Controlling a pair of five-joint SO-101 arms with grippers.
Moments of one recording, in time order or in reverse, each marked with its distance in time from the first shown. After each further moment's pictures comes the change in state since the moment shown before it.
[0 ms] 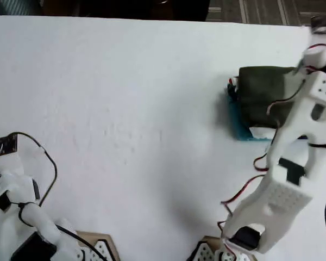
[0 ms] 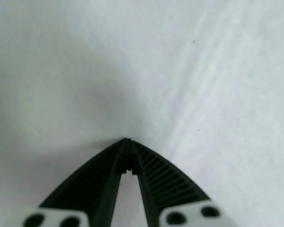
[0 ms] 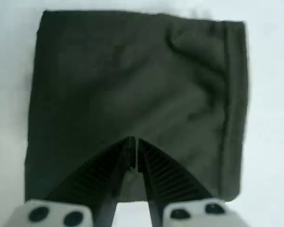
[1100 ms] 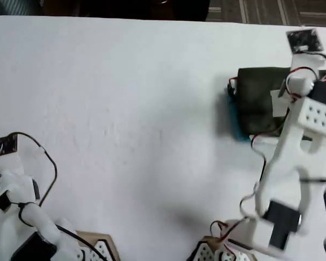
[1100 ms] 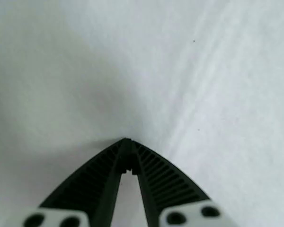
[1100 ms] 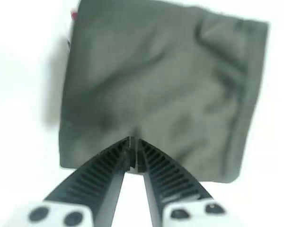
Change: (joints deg) left arm 0.0 -0.2 -0.1 1.1 0.0; right arm -1.2 -32.6 38.3 -18.5 3.6
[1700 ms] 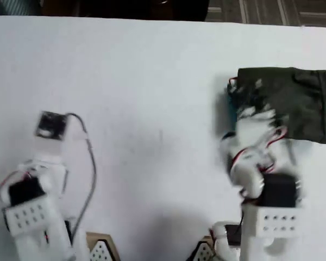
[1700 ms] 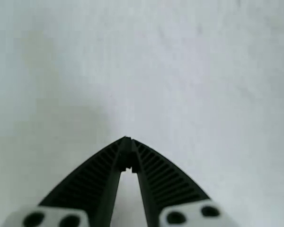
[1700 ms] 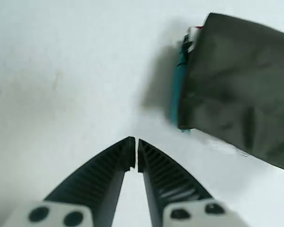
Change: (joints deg) left arm 29.4 -42.6 0.1 22.7 0.0; right arm -23.4 -51.5 44.7 -1.1 -8.1
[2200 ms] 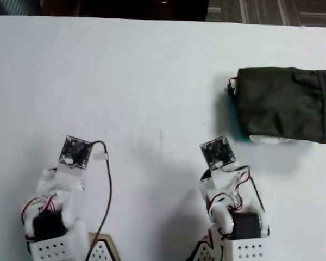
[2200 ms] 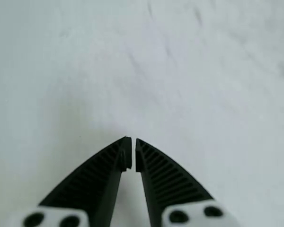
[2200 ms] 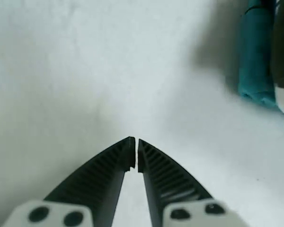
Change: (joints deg) left arm 5.6 -33.8 22.5 0.7 0.9; right arm -4.3 -40.4 51.8 -10.2 -0.4
